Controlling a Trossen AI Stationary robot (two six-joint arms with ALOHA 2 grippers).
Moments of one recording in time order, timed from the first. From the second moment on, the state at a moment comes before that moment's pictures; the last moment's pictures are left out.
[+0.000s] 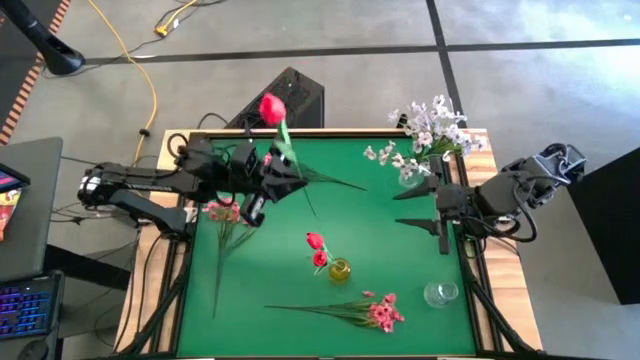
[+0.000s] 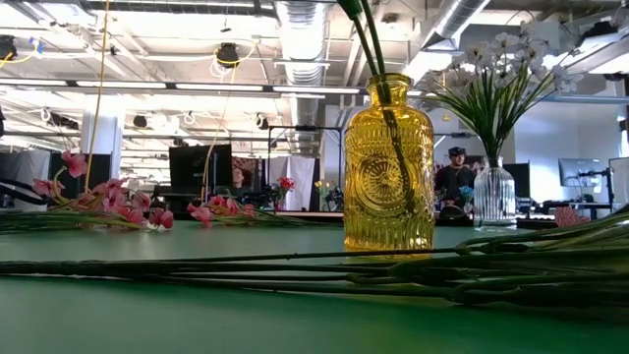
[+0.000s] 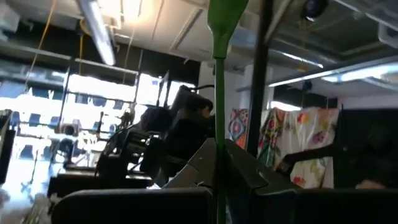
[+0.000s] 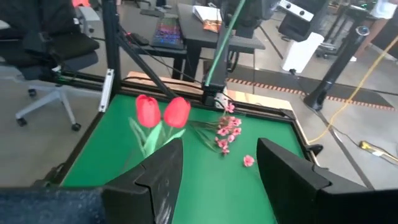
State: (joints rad) left arm -0.01 1.27 1.15 0.60 0.20 -0.26; right arm 0.52 1.12 1.55 -0.77 0.52 0.00
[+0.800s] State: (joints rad) left arm -0.33 1.33 1.15 0.77 0.14 -0.02; right arm 0.62 1.12 1.55 -0.75 0.52 0.03
